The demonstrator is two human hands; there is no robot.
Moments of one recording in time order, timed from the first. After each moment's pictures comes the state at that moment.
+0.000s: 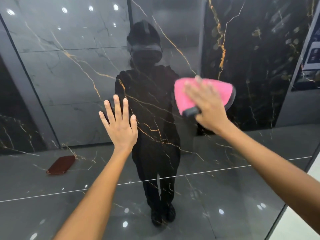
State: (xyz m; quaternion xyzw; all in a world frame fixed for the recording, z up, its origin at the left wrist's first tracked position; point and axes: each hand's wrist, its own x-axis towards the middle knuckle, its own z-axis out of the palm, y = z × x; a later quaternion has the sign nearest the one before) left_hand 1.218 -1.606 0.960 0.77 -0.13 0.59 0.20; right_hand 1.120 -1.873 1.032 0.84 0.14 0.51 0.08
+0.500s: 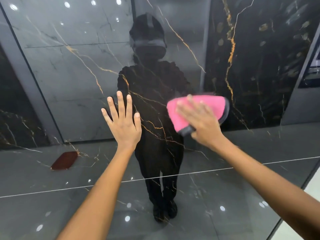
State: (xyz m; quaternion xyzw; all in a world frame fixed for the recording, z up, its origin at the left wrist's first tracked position) left_hand 1.220 -1.606 0.960 0.77 -0.14 0.60 0.19; right_hand 1.124 -1.851 0.973 0.83 0.19 0.51 0.12
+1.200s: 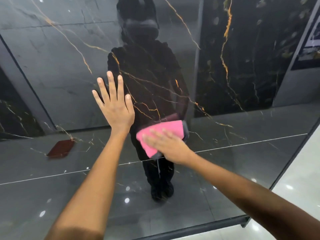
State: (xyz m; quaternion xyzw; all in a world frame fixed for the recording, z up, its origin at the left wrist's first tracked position) left_hand 1.216 -1.605 0.961 0.76 -0.15 0.59 0.21; right_hand 1.129 -1.783 0.853 0.87 0.25 0.32 0.29
